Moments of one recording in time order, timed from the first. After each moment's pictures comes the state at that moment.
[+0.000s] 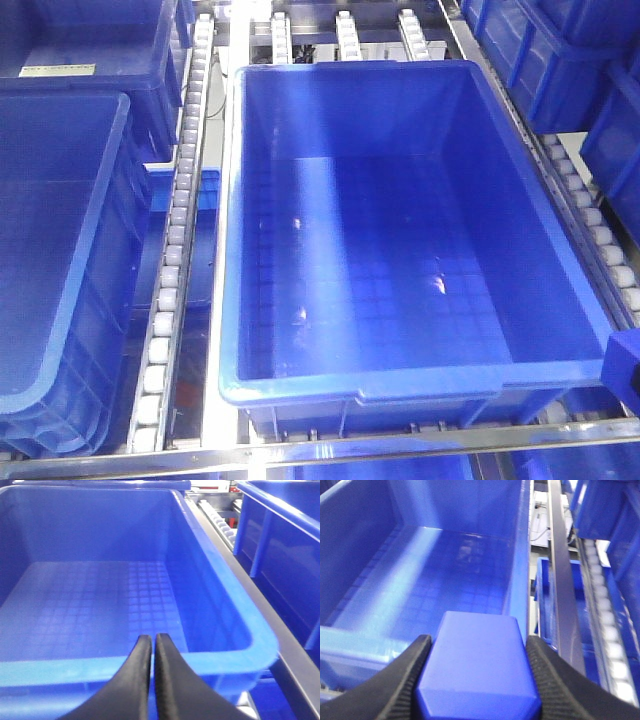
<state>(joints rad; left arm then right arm) 0.00 -0.01 0.03 0.01 0.21 -0.04 -0.02 0.25 -0.40 0.38 0.59 -0.46</state>
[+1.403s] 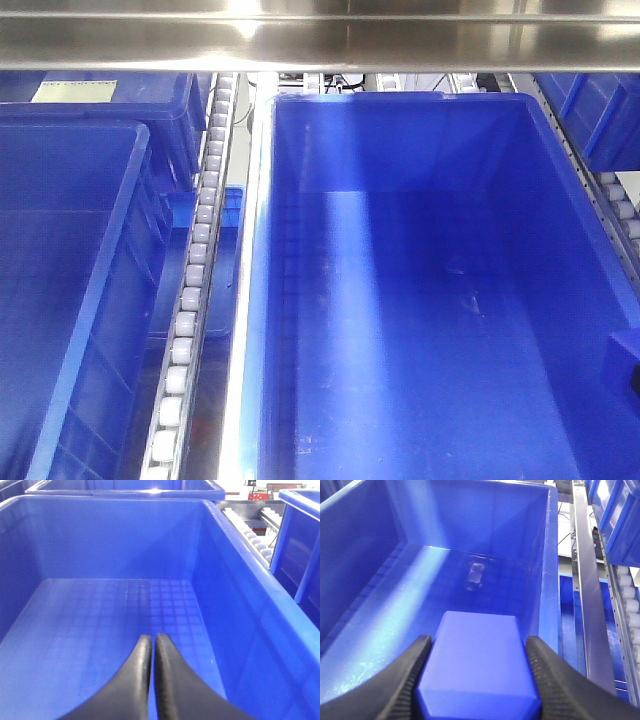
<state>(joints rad) 0.00 -0.01 0.03 0.01 0.19 -0.04 -0.02 0.25 -0.40 0.38 0.59 -0.46</state>
